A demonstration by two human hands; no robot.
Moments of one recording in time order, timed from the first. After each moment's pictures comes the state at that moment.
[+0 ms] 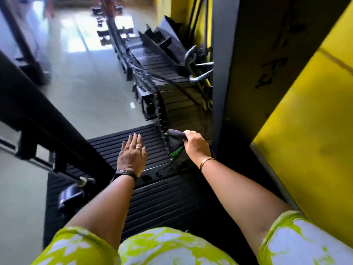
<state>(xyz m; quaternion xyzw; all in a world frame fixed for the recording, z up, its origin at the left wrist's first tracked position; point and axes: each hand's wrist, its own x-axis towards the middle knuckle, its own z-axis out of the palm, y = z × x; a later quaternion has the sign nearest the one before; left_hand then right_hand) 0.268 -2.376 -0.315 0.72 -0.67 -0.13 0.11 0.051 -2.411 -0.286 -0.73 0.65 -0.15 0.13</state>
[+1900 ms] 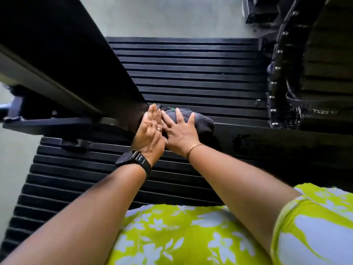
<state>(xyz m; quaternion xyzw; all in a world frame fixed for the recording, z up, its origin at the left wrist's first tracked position) 0.408 -2.411 -0.917 0.78 -0.58 0.05 -0.23 0.325 -2.487 -0.955 -0.95 0.27 0.15 0.09</state>
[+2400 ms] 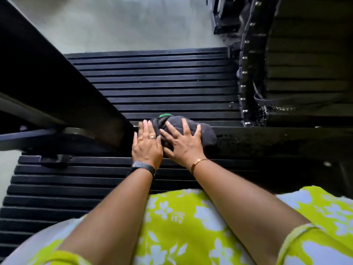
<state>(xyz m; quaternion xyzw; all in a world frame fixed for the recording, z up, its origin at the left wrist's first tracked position) 0.352 -2.425 -0.950 0.86 -0.50 -0.13 -0.04 0.240 -2.493 -0.959 -0.92 0.36 0.13 0.11</state>
